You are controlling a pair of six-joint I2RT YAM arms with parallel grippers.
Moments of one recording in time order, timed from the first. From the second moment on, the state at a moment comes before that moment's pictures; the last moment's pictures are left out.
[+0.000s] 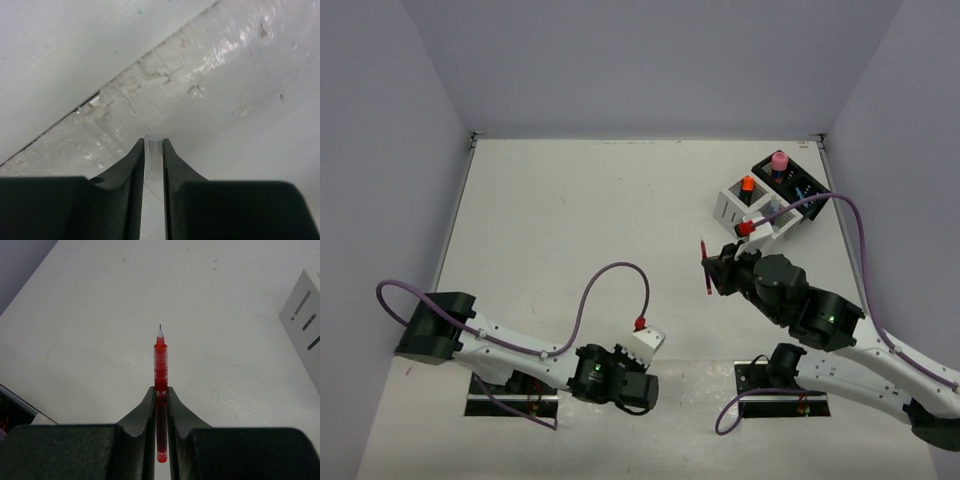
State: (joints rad) left arm -1.78 1.41 0.79 -0.66 -0.47 -1.12; right arm 1.01 0.67 0.83 -0.52 0.43 0.41
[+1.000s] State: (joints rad) left arm -1.09 1.02 1.20 -0.27 -0.38 -0.50; right arm 0.98 0.65 0.56 -0.03 -0.08 0.49
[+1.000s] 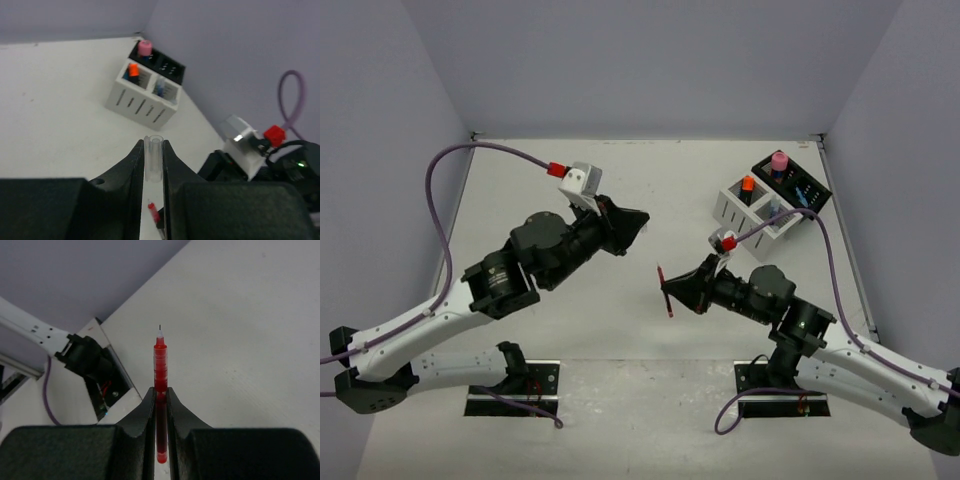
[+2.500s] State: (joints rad) left arm -1.09 0.91 0.95 0.20 -0.03 -0.47; right arm 0.99 0.60 0.56 0.30 -0.20 0.50
